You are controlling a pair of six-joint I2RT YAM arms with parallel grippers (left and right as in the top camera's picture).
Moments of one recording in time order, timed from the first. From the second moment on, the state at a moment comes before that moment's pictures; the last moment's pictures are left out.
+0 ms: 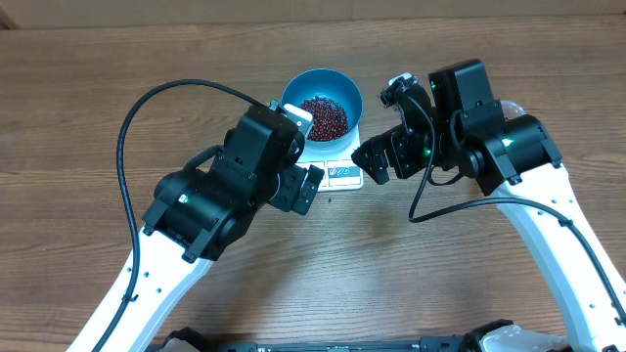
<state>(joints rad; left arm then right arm) -0.60 1.29 1.43 -1.05 -0.15 -0.10 0.35 1.44 1.46 -1.01 -0.37 -0.06</state>
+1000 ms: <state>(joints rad) -0.60 1.29 1.43 -1.05 -0.15 -0.10 0.29 0.88 0.96 -0.56 -0.16 -0.06</state>
